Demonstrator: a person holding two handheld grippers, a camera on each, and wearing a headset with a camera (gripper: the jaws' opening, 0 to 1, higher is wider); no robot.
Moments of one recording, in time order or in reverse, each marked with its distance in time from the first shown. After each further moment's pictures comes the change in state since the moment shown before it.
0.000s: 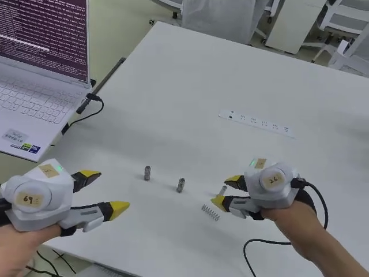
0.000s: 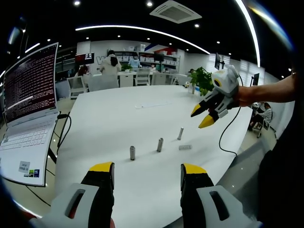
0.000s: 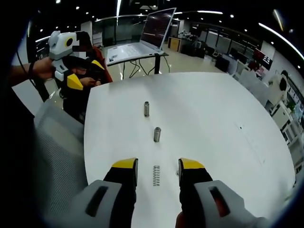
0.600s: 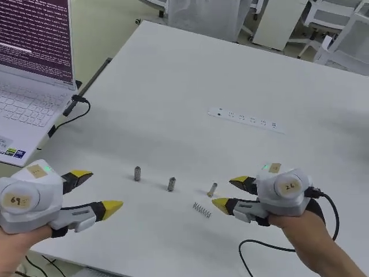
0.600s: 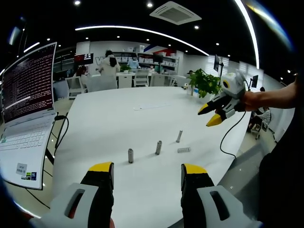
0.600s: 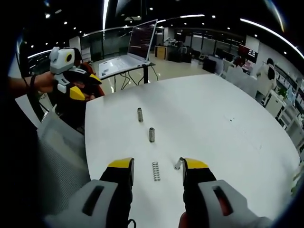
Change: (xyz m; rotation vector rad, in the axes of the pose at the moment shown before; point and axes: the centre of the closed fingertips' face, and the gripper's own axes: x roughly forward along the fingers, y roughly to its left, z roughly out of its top) left arm 0.006 -0.002 0.006 -0.009 -0.010 -0.018; right arm -0.032 -0.007 -0.010 0.127 -0.099 -0.057
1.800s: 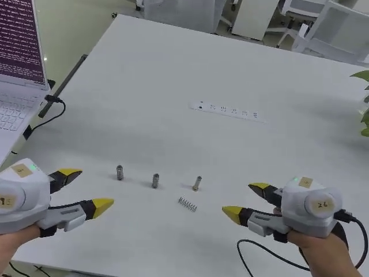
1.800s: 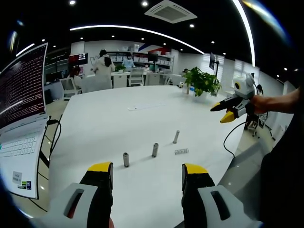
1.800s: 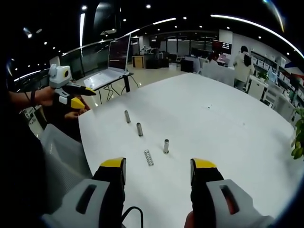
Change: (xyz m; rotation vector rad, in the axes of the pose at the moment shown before) left arm 0.018 -0.008 0.007 0.024 0.011 -0.042; right arm -0.058 -0.016 -0.036 0.176 -0.077 -0.128
